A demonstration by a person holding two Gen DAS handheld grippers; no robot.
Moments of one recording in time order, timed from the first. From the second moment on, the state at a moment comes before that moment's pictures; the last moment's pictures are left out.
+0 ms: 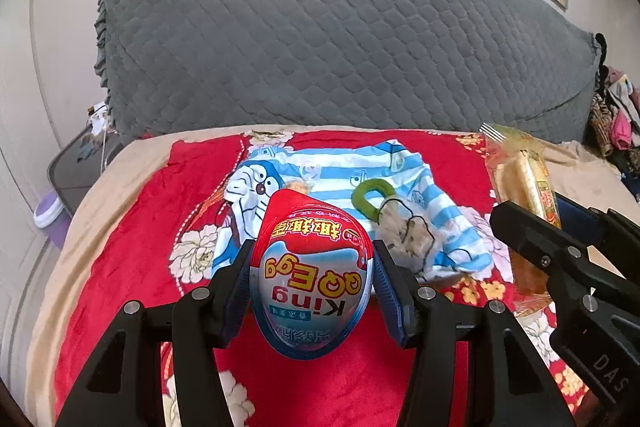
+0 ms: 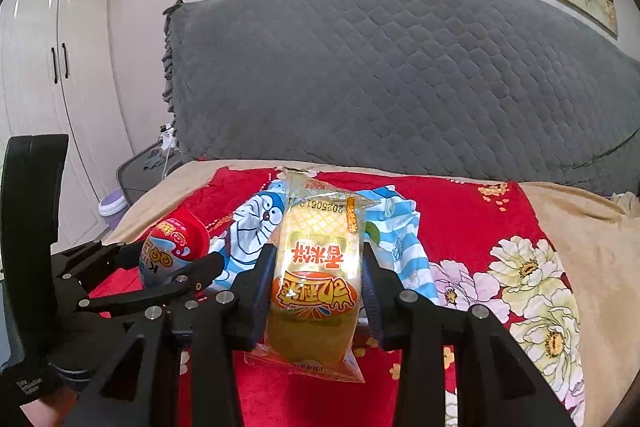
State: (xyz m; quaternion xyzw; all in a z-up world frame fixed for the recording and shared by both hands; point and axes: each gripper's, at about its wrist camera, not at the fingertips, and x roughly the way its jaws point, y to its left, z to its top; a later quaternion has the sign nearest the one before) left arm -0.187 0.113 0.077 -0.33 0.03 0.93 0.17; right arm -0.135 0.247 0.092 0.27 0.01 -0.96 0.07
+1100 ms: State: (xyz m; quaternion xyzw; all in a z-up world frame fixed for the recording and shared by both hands) left arm -0.295 0.138 0.004 -0.36 0.06 0.92 0.16; right arm -0.242 0.260 0.030 0.30 0.00 -0.95 0.08
